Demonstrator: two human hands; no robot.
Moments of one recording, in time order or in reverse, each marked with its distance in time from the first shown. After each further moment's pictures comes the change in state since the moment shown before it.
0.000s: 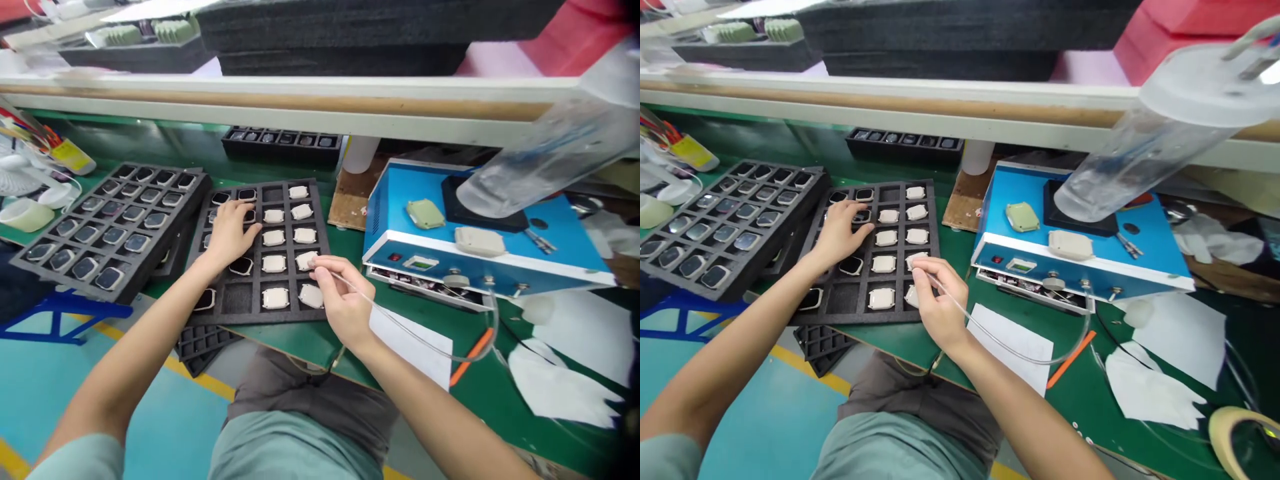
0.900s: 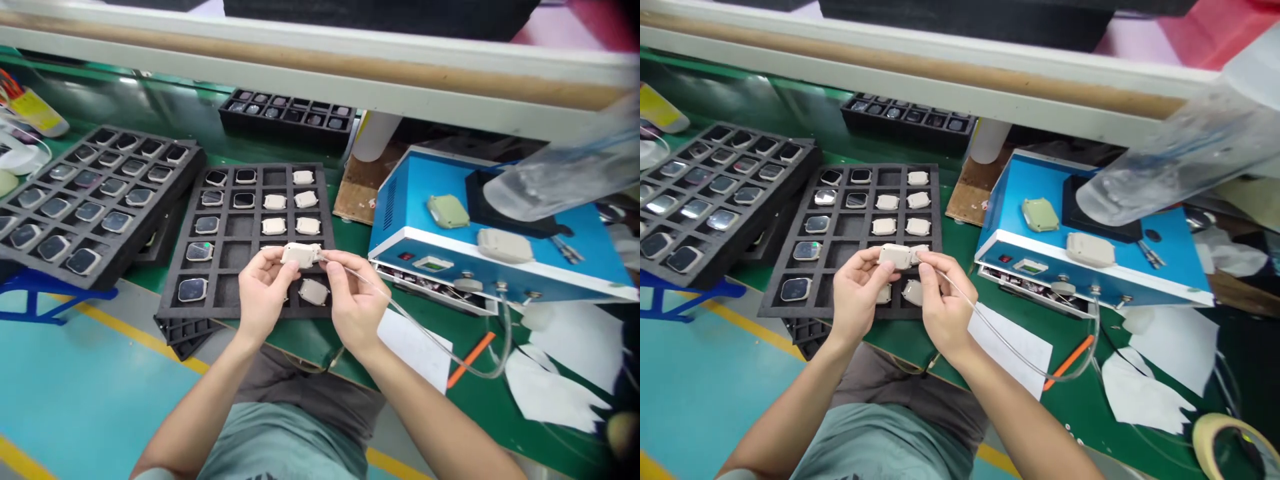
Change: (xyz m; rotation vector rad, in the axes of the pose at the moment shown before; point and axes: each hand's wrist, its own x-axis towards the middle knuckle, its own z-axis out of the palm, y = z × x) left_hand -0.103 0.121 0.037 -1.352 0.238 -0.488; right_hand -0.001 -0.006 0.000 -0.051 0.101 -0.064
